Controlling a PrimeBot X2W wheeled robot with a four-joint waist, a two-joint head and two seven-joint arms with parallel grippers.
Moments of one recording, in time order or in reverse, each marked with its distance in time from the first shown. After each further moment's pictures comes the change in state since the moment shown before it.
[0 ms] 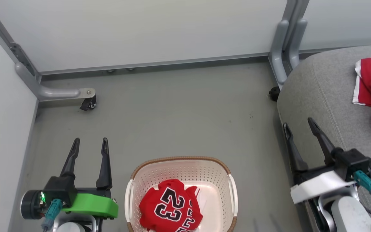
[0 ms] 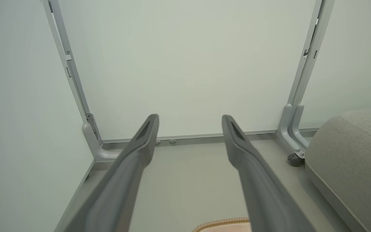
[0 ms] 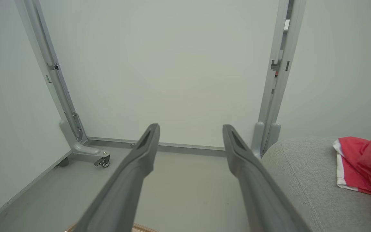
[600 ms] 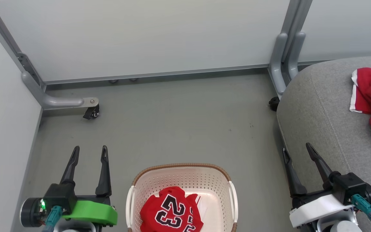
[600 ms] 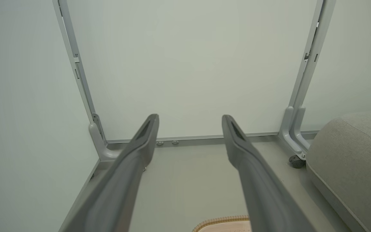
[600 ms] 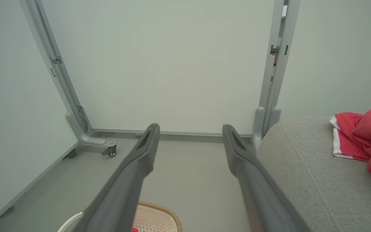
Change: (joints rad) left arm 0.042 -0.025 0.036 -0.002 0.035 -0.025 0.000; right arm 0.141 0.037 -0.011 -0.042 -0.009 0.000 0.000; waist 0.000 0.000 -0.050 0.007
